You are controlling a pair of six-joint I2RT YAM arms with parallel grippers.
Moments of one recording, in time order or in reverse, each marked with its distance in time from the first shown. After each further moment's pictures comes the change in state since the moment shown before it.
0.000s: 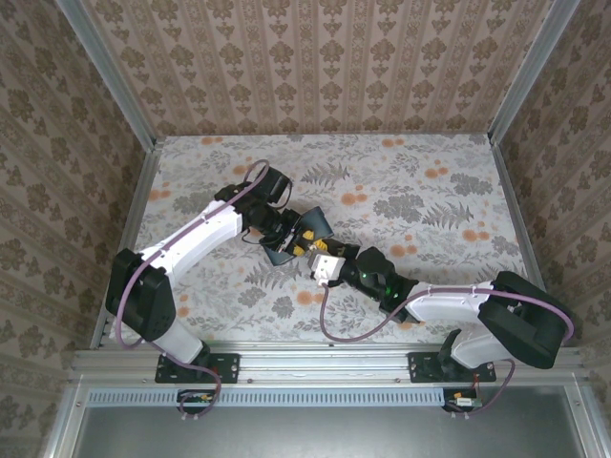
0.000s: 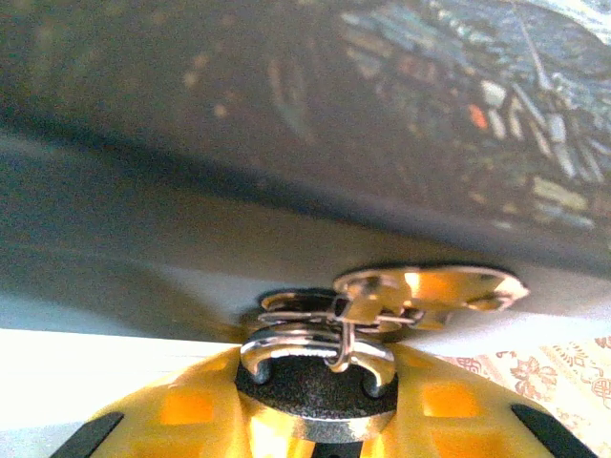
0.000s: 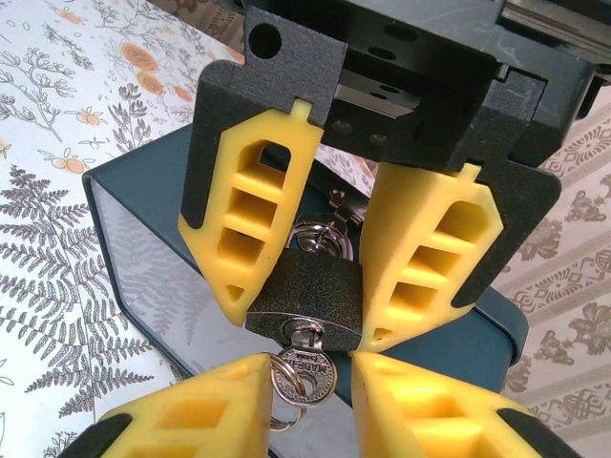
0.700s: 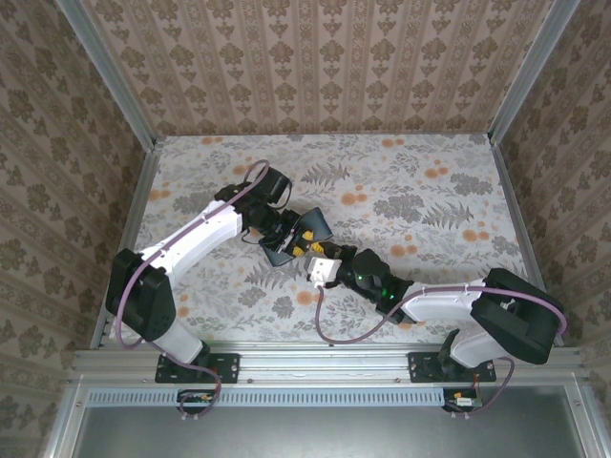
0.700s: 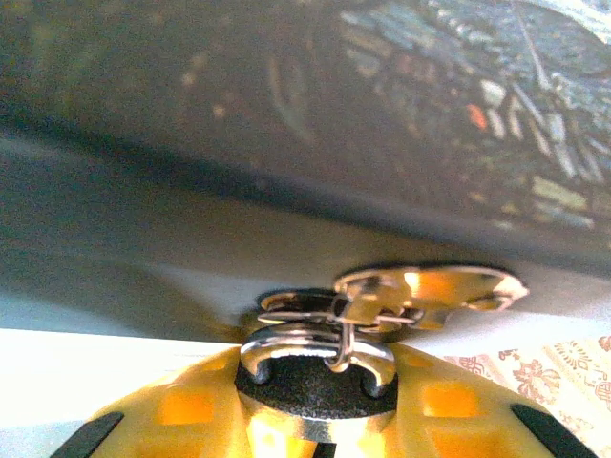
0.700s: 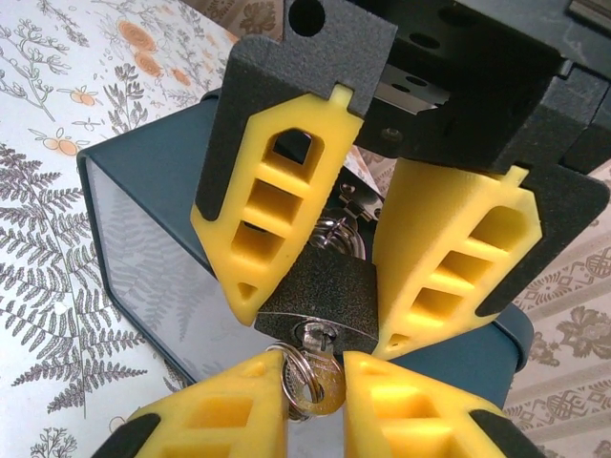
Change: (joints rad) left arm 0.000 0.000 0.000 -0.008 -0.002 0.000; right arm 0.023 0.041 0.010 0.018 0.046 -0.037
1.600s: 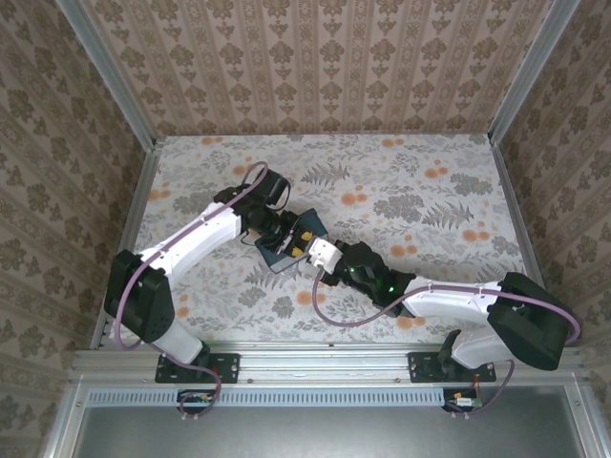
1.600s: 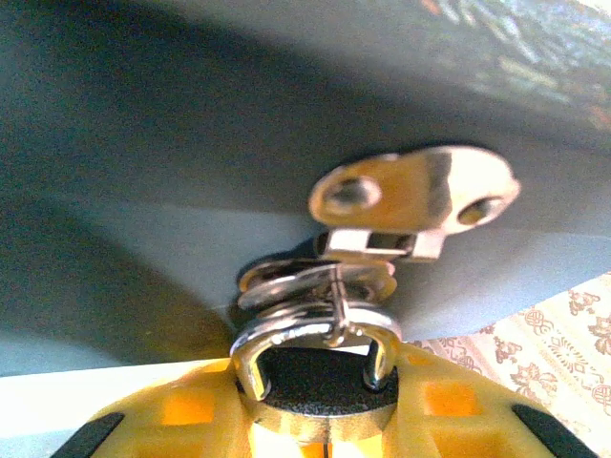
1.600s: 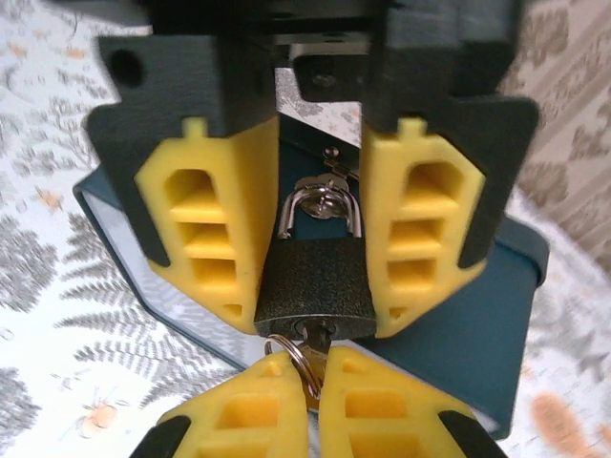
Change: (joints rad) left arm 0.005 -0.014 -0.034 0.032 -0.005 -0.001; right arm -0.007 -0.061 0.106 -0.310 -0.006 0.491
